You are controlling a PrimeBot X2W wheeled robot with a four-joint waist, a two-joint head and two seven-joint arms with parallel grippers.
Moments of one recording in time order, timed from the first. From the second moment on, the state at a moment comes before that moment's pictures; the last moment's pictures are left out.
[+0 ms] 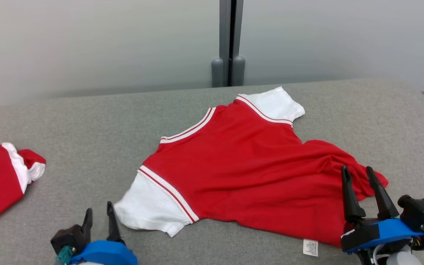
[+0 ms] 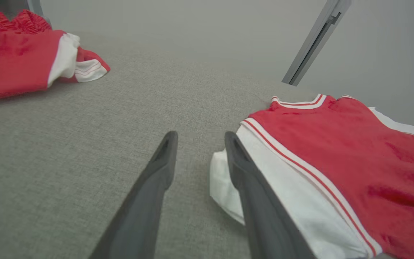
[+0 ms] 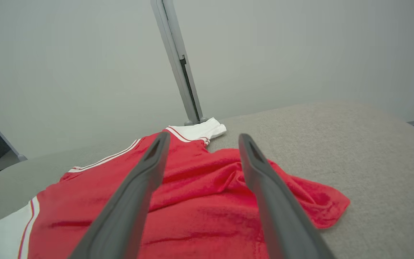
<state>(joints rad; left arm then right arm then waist) -0.12 0.05 -0.08 0.58 -0.40 0.06 -0.26 -0.12 -0.09 -0.01 0.31 0.33 0.13 -0.26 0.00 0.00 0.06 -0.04</state>
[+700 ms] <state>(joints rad) -0.01 0.05 -0.16 0.48 -0.35 0.08 -0.26 -0.03 -0.05 -0.07 0.55 0.24 0.13 -0.26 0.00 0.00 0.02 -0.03</state>
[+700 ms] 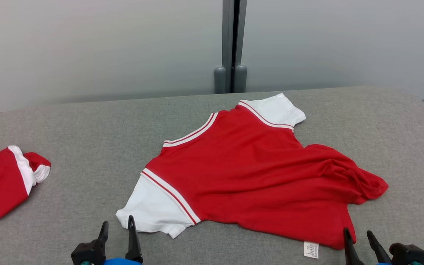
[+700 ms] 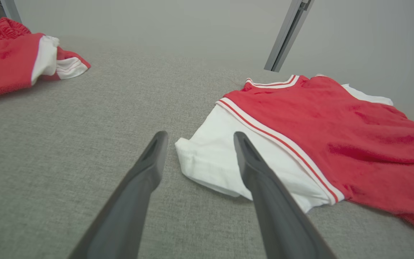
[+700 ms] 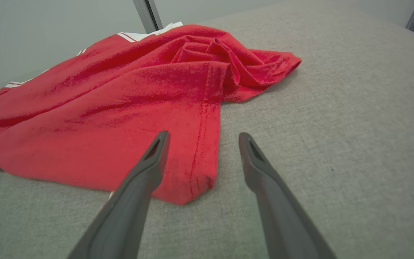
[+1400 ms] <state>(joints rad) -0.03 0.05 -0.20 0.48 -0.37 0.07 -0.26 -0.12 -0.07 0.02 0.82 0.28 0.12 -0.28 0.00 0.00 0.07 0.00</state>
